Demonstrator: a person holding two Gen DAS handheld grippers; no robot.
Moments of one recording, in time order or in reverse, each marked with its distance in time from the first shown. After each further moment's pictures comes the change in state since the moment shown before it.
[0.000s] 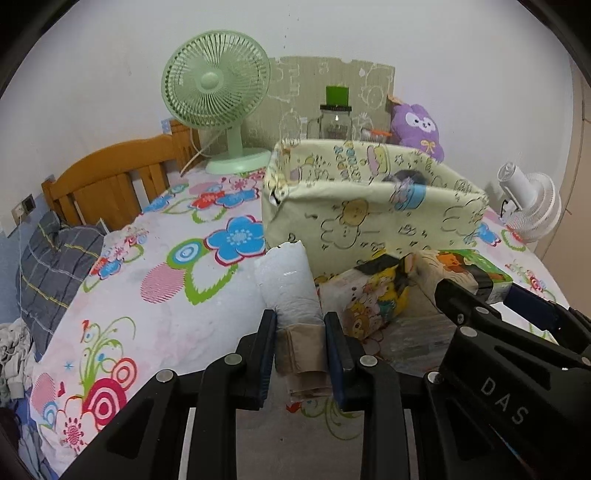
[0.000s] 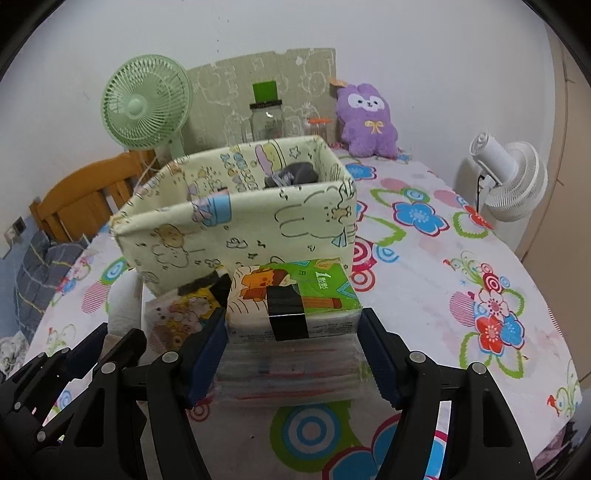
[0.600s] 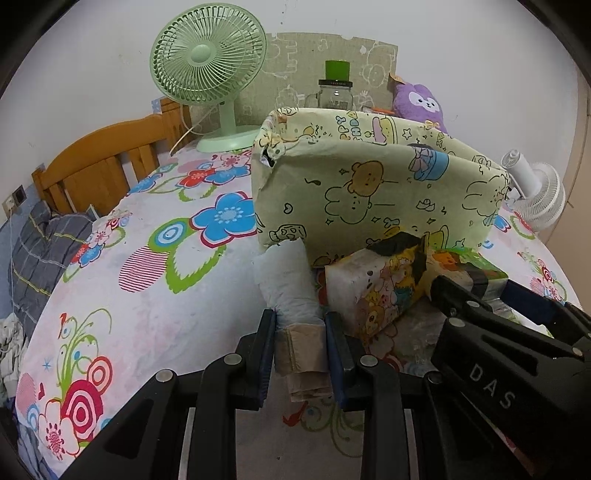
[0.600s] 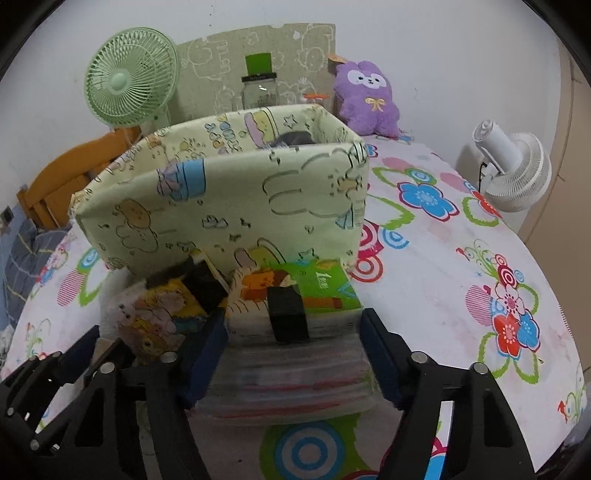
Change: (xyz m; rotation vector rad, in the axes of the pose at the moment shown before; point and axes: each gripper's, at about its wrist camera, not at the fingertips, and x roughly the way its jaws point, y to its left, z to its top) left arm 0.037 0.002 -0.004 -0.003 0.079 -0.017; right arm 0.041 0.000 0.000 -0.008 0.082 -0.037
